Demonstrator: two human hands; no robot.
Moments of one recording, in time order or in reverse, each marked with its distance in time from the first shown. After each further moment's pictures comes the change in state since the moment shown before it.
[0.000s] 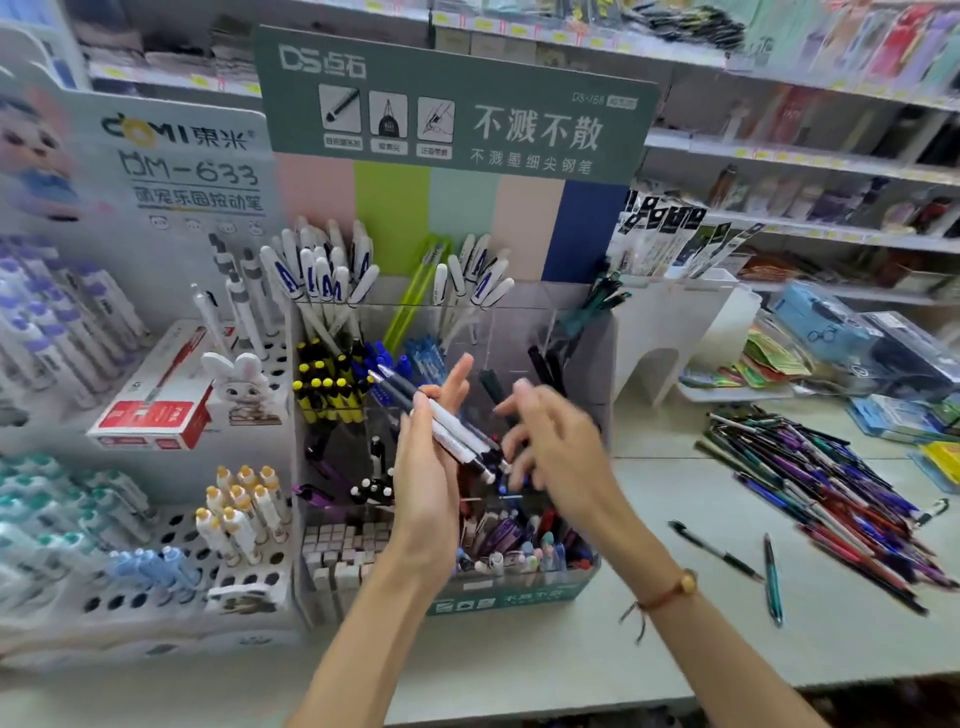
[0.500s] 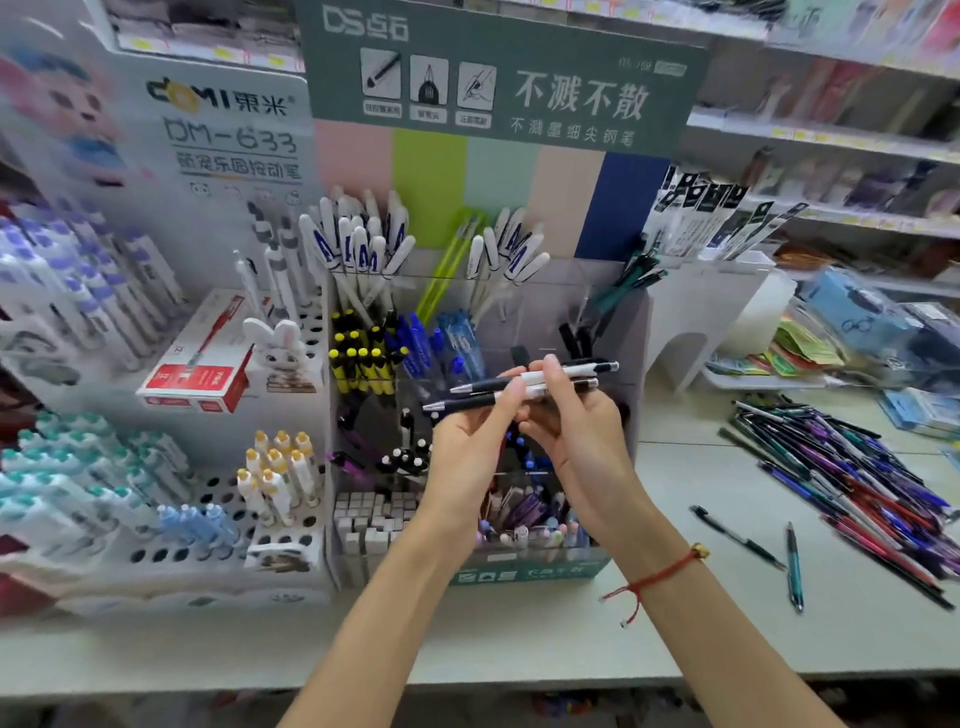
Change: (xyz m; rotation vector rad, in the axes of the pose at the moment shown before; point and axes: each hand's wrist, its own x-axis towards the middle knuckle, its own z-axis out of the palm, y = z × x) left_hand -0.005 0.001 -0.007 0.213 -0.027 -0.147; right_hand -0.005 -0.007 0.023 0.619 0.092 0.164
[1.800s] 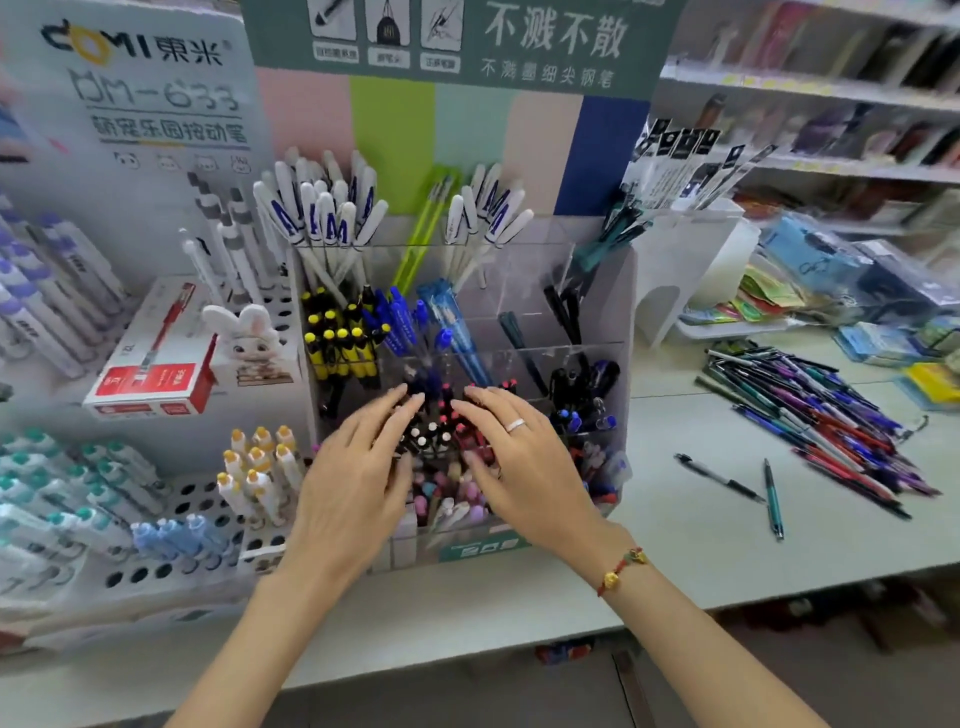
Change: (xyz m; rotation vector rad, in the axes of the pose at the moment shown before) left_hand 0.012 -0.045 -0.122 1.373 -0.059 0.627; right_hand 0.006 0.094 -0.023 -1.404 -0.175 -0.714
